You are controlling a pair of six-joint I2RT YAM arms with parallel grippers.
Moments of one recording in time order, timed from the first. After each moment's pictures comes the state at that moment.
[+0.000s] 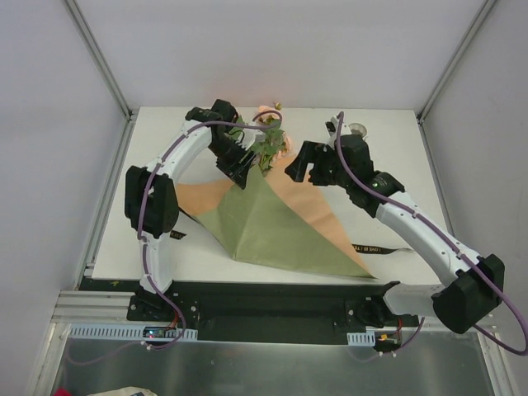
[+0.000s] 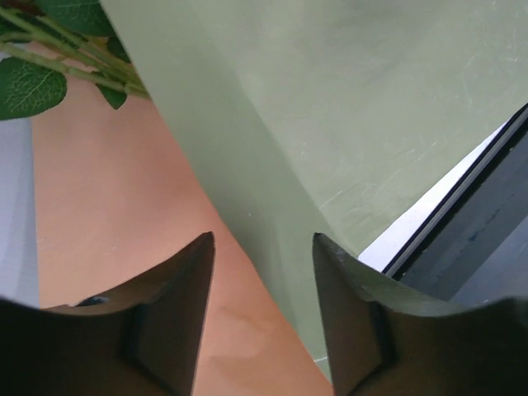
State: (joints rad) left arm -0.35 2.02 1.88 -1.21 0.54 0.39; right arm 0.59 1.27 1.14 -0.36 -0.06 0.56
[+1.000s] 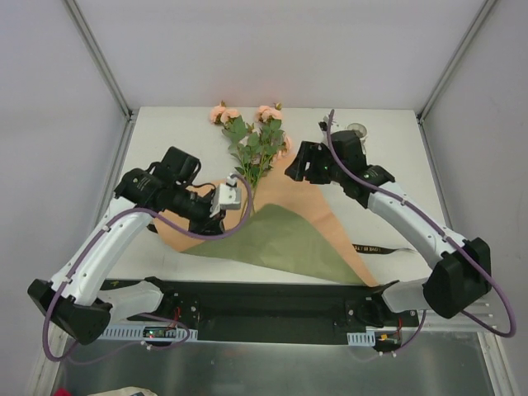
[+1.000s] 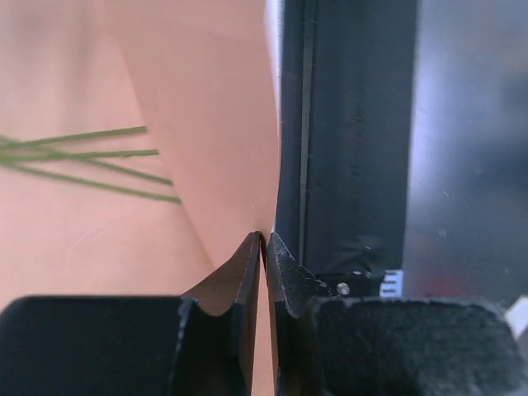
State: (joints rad) left arm -0.50 1.15 1.30 -1.24 0.74 0.69; right arm 0.55 1.35 1.15 -0.35 -0.13 0.53
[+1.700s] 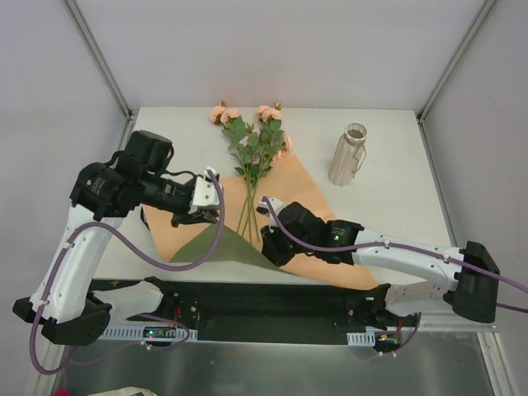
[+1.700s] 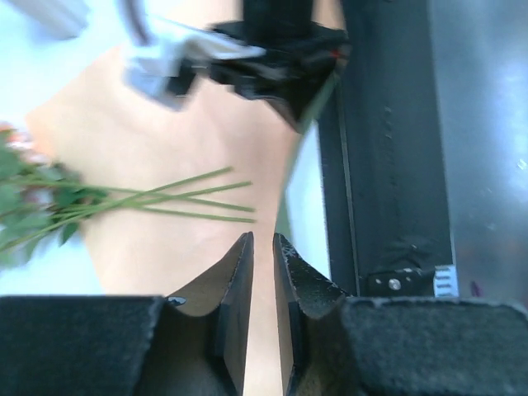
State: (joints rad) left arm -0.50 1.11 1.57 -1.48 0.84 0.97; right arm 1.14 1.27 0.92 -0.39 -0.13 0.50
